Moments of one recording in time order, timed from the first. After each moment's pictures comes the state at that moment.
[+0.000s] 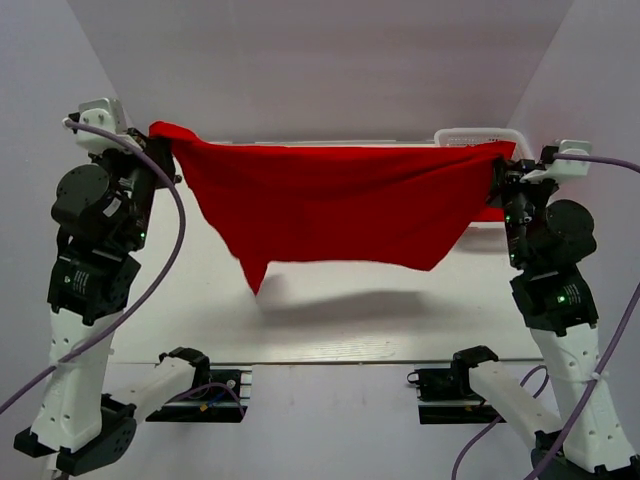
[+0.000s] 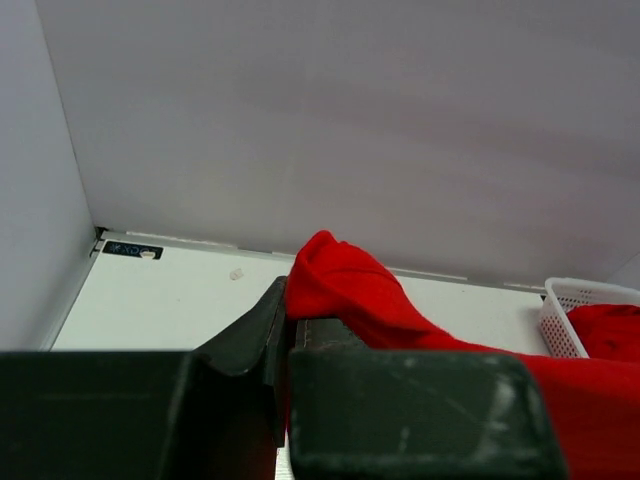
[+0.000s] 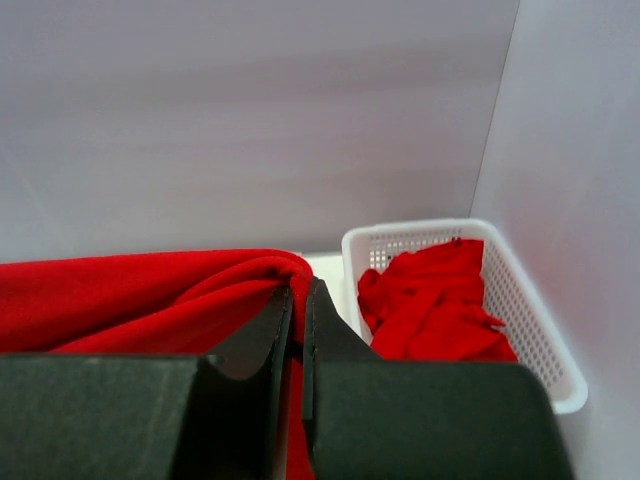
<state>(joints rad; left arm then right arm) -0.34 0.96 1.62 -0.54 -0.36 -0.17 0.28 0.76 1.18 -0.27 0.30 0.03</state>
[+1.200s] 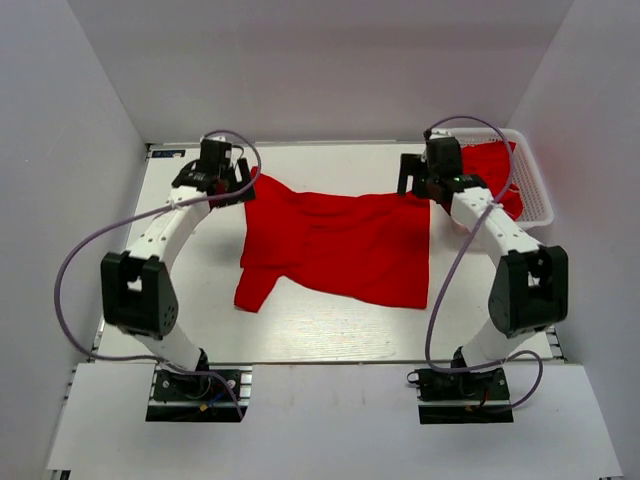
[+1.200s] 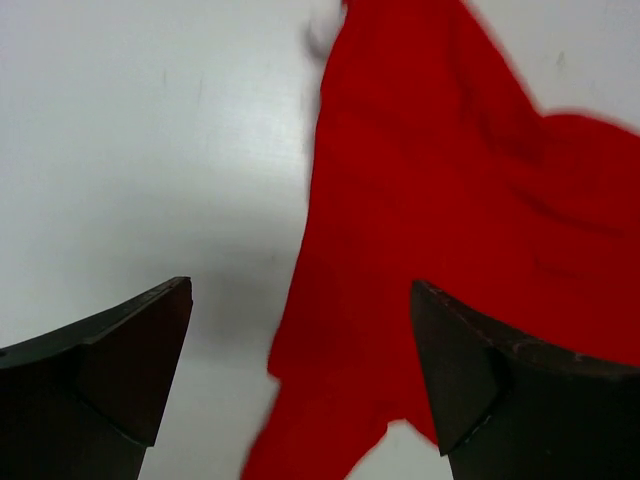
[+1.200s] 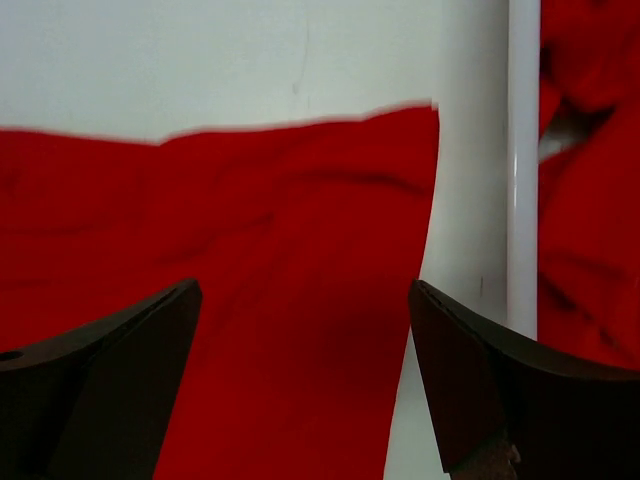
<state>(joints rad) -0.20 1.71 1.47 -0.59 -0.21 -0.32 0.25 1.68 1.38 -0.36 0.11 0.16</state>
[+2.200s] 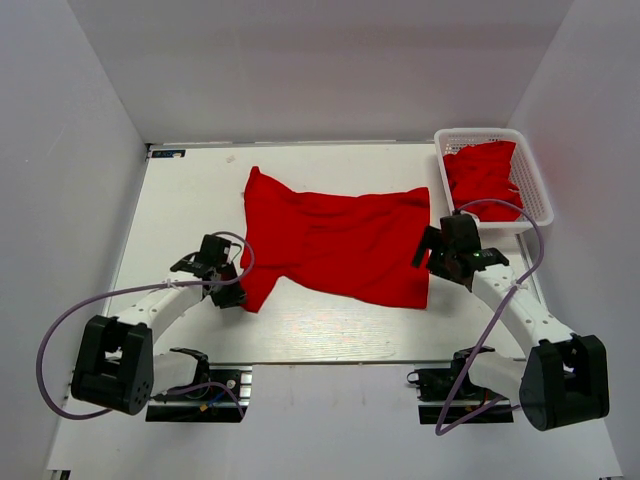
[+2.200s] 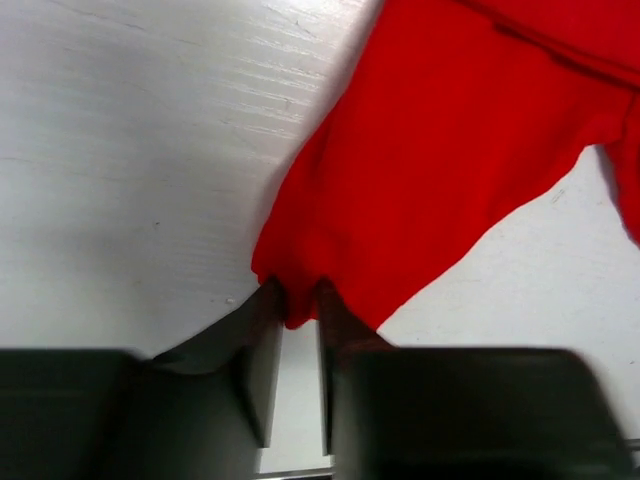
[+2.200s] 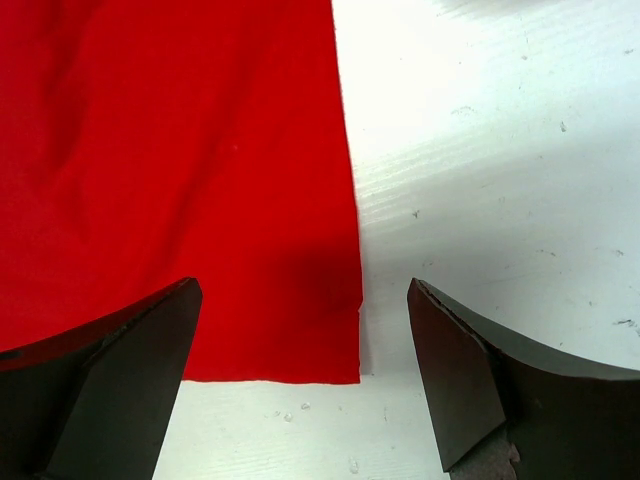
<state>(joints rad) -0.25 1.21 0.57 -0.54 0.04 -0.59 0.24 1.12 0.70 -0.51 0.13 0.51</state>
